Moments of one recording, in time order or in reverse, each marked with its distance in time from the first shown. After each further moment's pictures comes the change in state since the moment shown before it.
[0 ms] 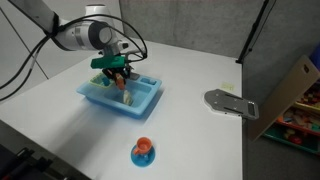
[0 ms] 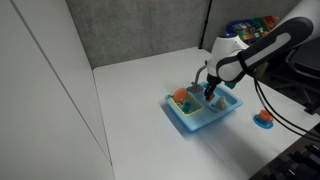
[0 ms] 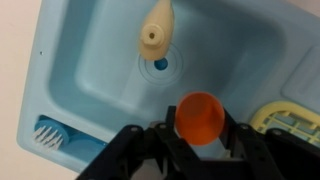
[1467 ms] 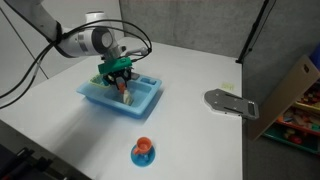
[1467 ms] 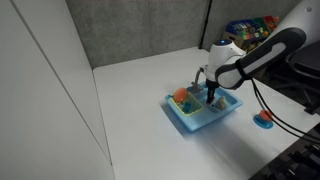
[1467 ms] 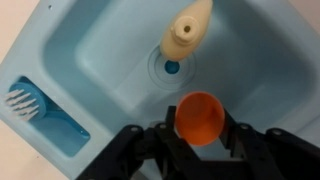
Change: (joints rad) arm -0.001 0.053 0.006 0.027 -0.103 -0.005 -0.242
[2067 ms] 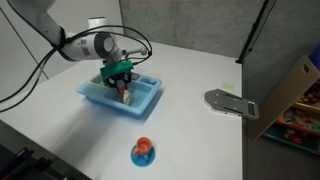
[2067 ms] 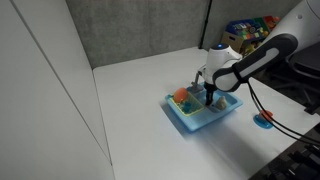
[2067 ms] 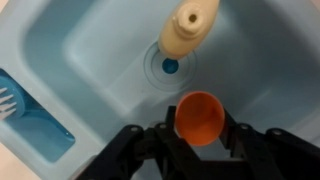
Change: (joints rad) arm -0.001 0.051 0.005 0.038 0.000 -0.002 -0.040
